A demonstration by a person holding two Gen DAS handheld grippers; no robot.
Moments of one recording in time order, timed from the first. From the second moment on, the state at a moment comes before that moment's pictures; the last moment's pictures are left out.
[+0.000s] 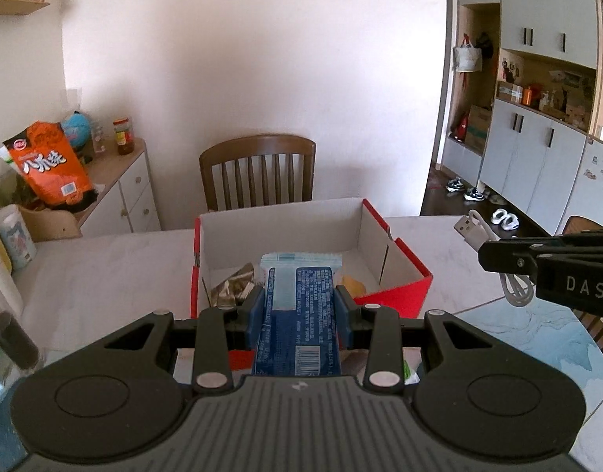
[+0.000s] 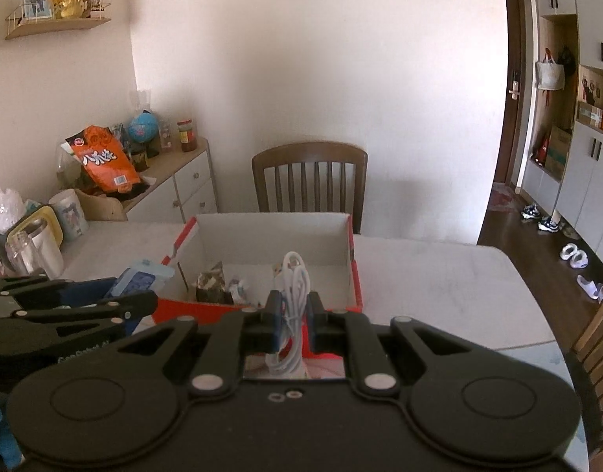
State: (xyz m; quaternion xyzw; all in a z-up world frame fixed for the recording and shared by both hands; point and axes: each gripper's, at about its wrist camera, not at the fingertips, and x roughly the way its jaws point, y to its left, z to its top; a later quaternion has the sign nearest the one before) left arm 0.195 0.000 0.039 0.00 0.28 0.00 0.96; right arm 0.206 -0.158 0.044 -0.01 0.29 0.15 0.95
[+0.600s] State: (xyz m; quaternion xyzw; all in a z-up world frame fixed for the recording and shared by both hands) left arm 0.270 0.023 0.040 -0.01 0.30 -0.02 0.95; right arm 0.257 -0.135 0.048 0.00 0.29 0.15 0.95
